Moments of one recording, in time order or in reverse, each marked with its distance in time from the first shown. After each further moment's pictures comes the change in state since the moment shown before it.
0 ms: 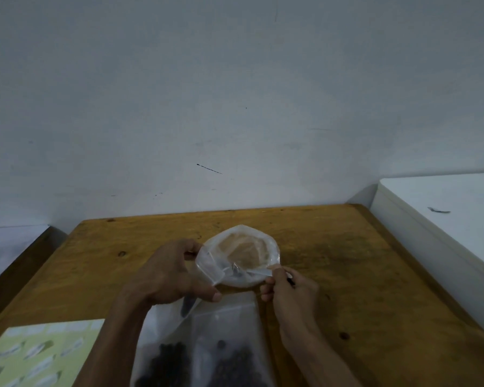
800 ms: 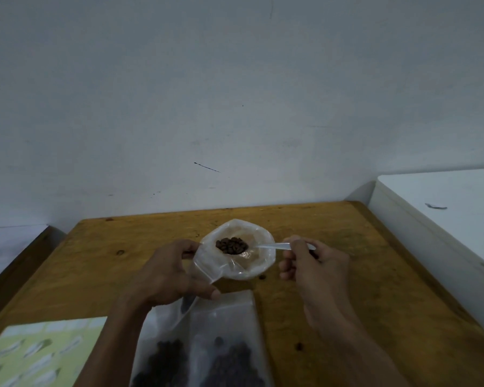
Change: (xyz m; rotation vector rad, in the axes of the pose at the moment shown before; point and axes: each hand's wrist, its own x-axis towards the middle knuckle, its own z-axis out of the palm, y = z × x) left_hand 0.003 -0.015 0.009 -0.028 0.047 -0.038; right_hand -0.009 -0.056 -0.028 0.053 -0.072 -0.193
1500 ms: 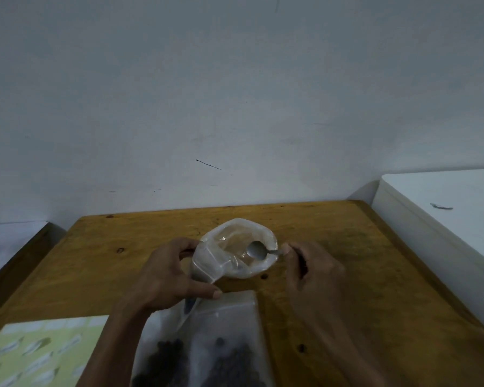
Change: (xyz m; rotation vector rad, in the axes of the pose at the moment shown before) left_hand -0.006 -0.001 0.003 -0.054 0.065 0.049; right_hand 0.008 0.033 -0.010 -0.771 0.004 -0.764
